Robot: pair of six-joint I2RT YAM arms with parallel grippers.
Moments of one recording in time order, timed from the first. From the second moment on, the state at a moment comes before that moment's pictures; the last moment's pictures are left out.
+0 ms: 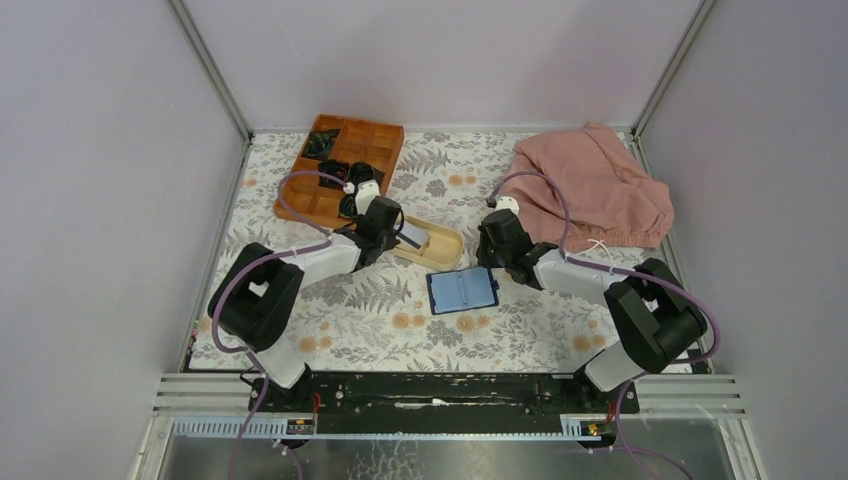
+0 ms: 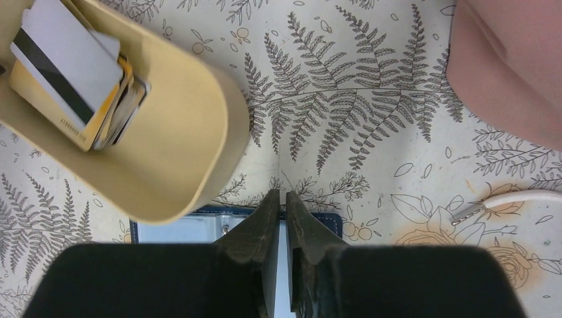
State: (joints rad) left arm -0.53 1.68 0.89 -0.04 -0.39 -0.68; right arm 0.62 1.54 0.76 0.02 0.17 0.50
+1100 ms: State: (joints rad) left arm -0.56 1.49 0.70 0.04 -0.42 -0.87; right arm 0.64 1.71 0.82 0.12 -0.01 0.55
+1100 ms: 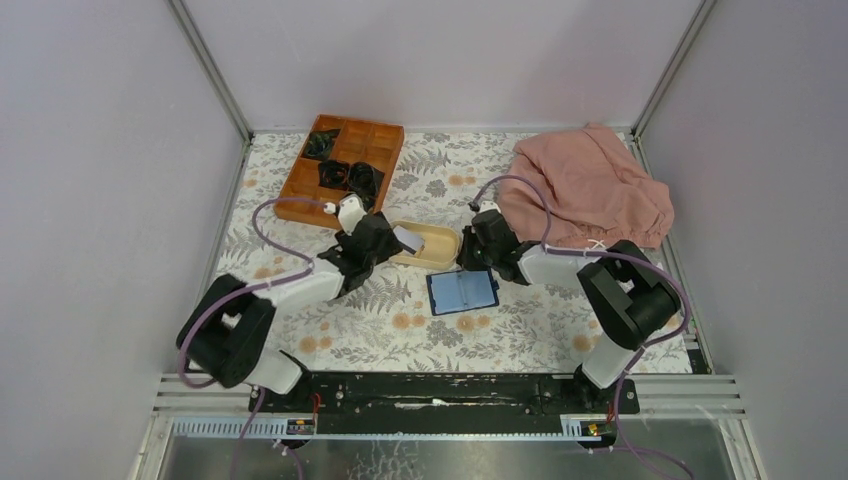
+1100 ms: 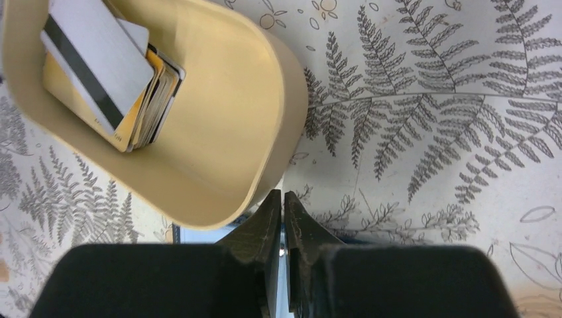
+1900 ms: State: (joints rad) left arm -0.67 0.53 0.30 -0.09 -0.40 -0.79; right arm 0.64 0.83 0.33 -0.04 0.20 0.46
